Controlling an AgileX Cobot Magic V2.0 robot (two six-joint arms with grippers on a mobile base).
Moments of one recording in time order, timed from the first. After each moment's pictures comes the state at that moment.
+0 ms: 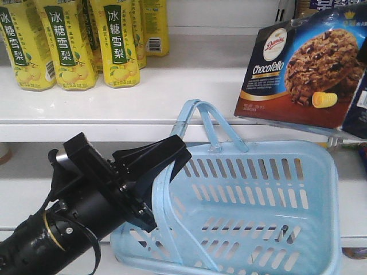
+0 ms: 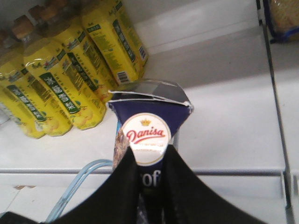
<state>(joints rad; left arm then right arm) -0.77 1.35 -0.47 0.18 -1.13 -1.85 0.55 0.84 -1.20 -0.23 0.76 0.65</state>
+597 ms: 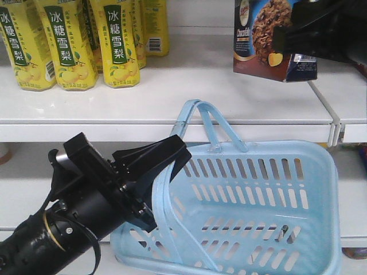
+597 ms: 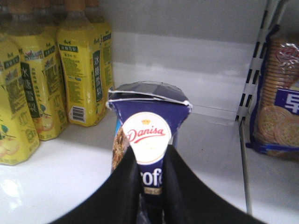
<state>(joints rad) -0.77 1.35 -0.47 0.18 -1.13 -1.85 0.55 1.12 -1.20 -0.70 0.44 0.66</state>
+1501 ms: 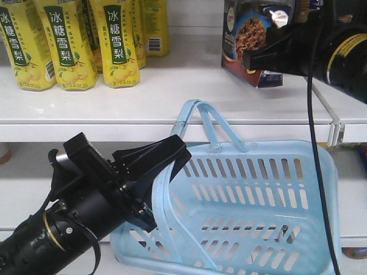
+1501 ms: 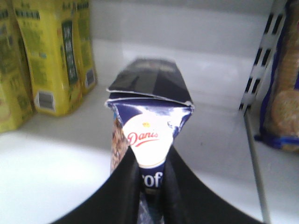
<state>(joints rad) -0.77 1.35 -0.47 0.18 -1.13 -1.85 0.44 1.29 -1.14 -0.89 0.25 0.88</state>
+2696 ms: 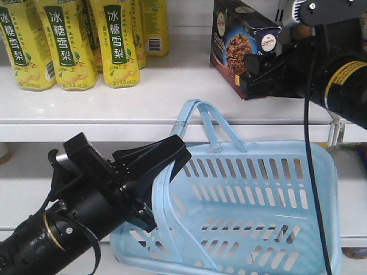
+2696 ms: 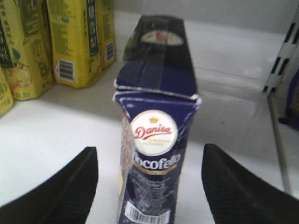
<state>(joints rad) -0.77 1.35 -0.47 0.18 -1.13 -1.85 0.44 1.24 -1.04 -0.91 0.18 0.88</state>
